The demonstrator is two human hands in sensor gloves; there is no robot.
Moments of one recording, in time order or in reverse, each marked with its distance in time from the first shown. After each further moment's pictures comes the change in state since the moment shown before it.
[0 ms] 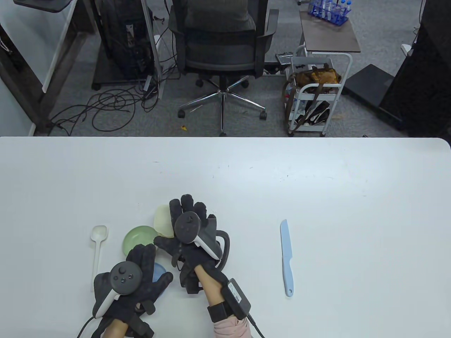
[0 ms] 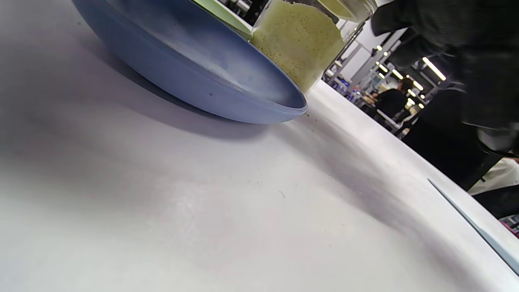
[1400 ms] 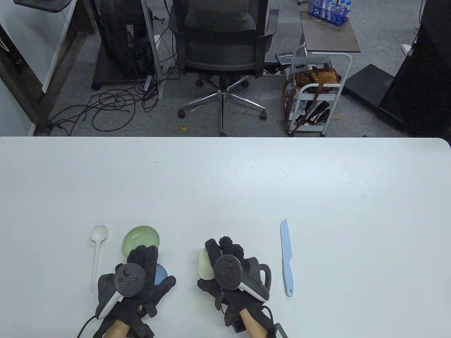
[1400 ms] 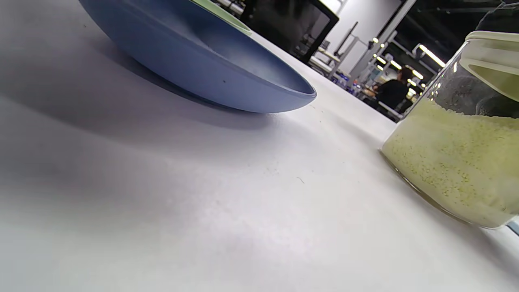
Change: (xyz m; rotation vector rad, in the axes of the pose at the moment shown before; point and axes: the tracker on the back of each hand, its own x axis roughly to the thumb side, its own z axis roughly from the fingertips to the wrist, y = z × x) left_hand 0.007 -0.003 0.002 0.017 -0.007 -0.087; right_hand -0.085 -0.020 0.106 -0.055 -0.160 0.099
